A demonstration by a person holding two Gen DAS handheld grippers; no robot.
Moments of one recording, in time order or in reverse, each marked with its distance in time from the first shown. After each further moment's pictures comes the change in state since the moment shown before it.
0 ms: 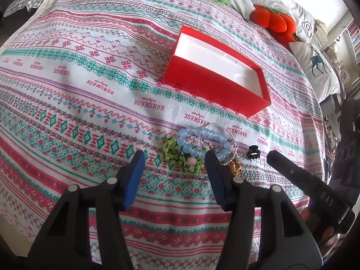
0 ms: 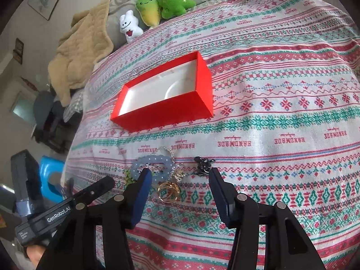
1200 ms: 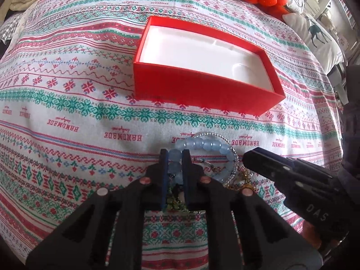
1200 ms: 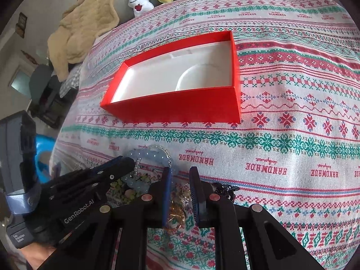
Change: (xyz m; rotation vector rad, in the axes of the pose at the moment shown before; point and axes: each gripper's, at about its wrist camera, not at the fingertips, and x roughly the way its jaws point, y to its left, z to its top) left arm 0.039 -0.012 0.031 0.182 0.044 0.045; right arm 0.063 0.021 0.026 -0.111 0.119 -0.037
